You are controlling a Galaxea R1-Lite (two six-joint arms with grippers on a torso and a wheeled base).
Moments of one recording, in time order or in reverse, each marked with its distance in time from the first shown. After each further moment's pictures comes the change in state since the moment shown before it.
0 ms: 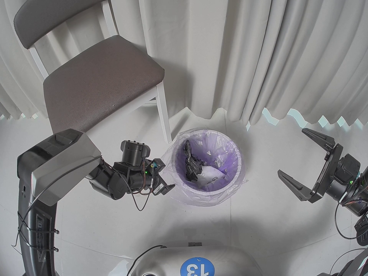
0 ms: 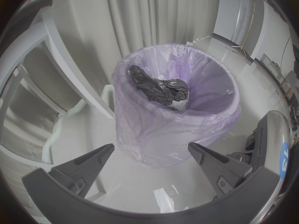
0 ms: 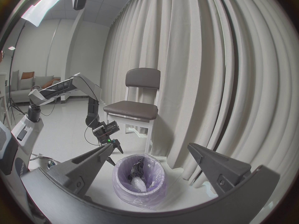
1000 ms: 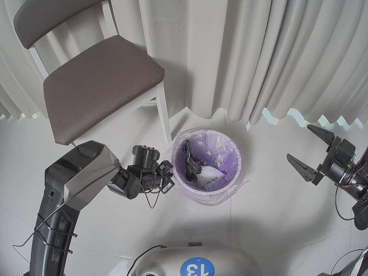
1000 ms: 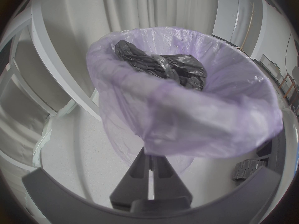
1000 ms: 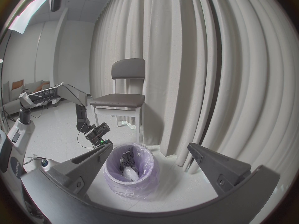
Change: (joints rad) left arm 0.008 0.218 -0.277 0.014 -0.020 -0.006; right arm -0.234 0.139 -0.094 0.000 0.110 0.120
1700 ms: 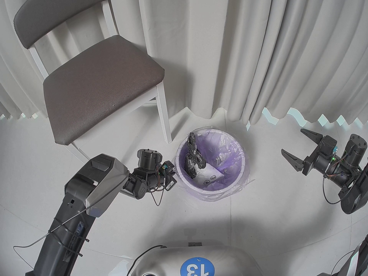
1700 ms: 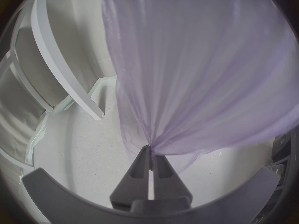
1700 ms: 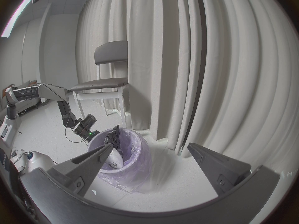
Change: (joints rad) left arm 0.022 0.221 -0.290 -0.002 -0.019 -0.051; right arm -0.108 0.272 -0.161 0.001 -0.003 0.012
